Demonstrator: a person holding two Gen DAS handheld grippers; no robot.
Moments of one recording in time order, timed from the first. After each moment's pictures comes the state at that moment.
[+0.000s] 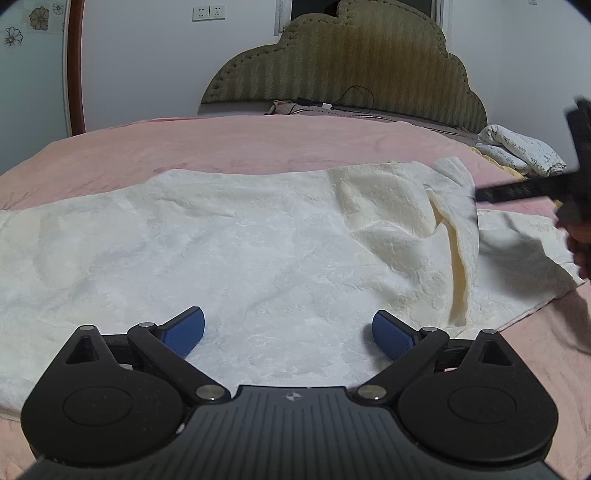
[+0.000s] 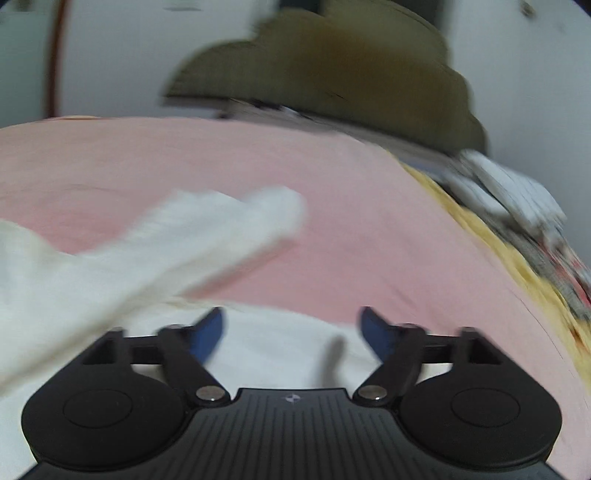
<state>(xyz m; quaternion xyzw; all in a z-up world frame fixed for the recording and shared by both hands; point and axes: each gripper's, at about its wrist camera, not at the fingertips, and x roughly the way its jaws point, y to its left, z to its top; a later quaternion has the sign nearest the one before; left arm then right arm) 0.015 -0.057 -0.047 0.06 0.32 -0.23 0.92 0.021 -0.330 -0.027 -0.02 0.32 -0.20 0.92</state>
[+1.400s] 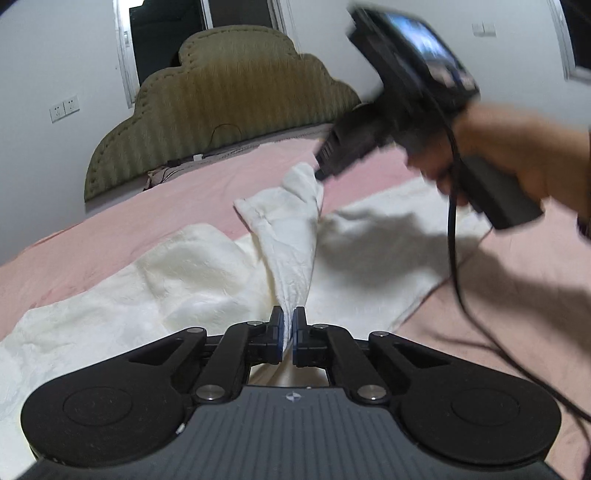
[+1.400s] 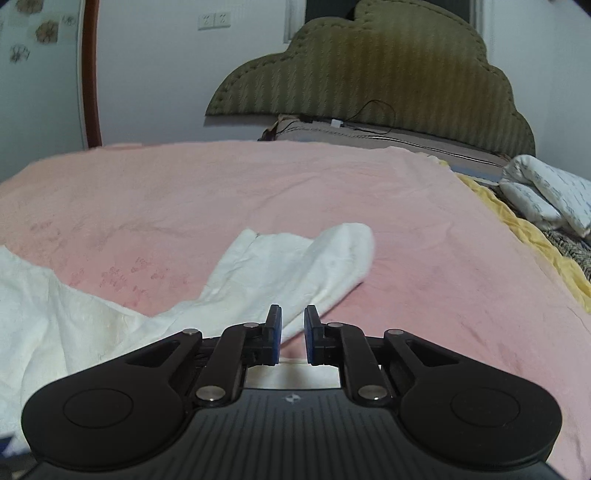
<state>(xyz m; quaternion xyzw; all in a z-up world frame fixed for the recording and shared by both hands) -0.022 -0.174 -0.059 0.21 0.20 -0.39 0.87 0.033 -0.375 -0.008 0.06 0.31 -0.17 0.93</state>
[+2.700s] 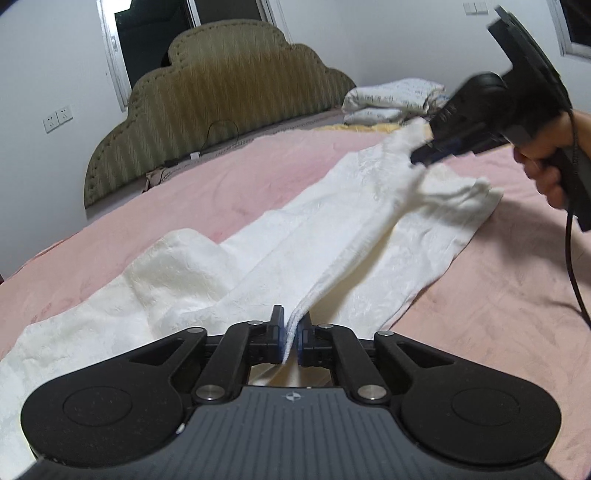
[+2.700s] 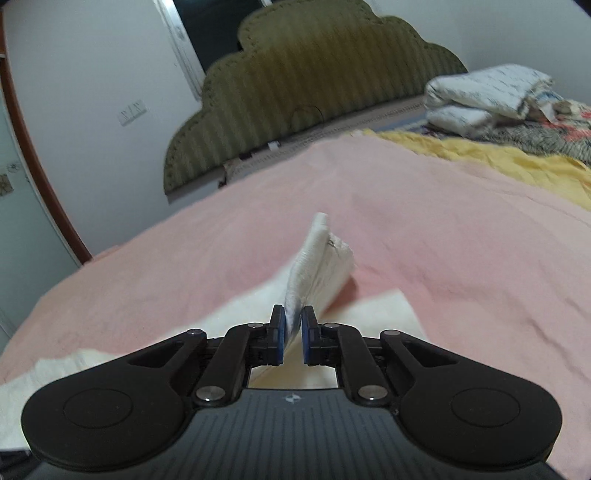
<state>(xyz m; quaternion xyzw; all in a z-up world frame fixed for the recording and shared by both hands) -0.024 -0.188 -0.061 0.24 0.21 -0.39 0.87 -0.091 -0.478 -0.031 0.28 0.25 -0.20 0.91</state>
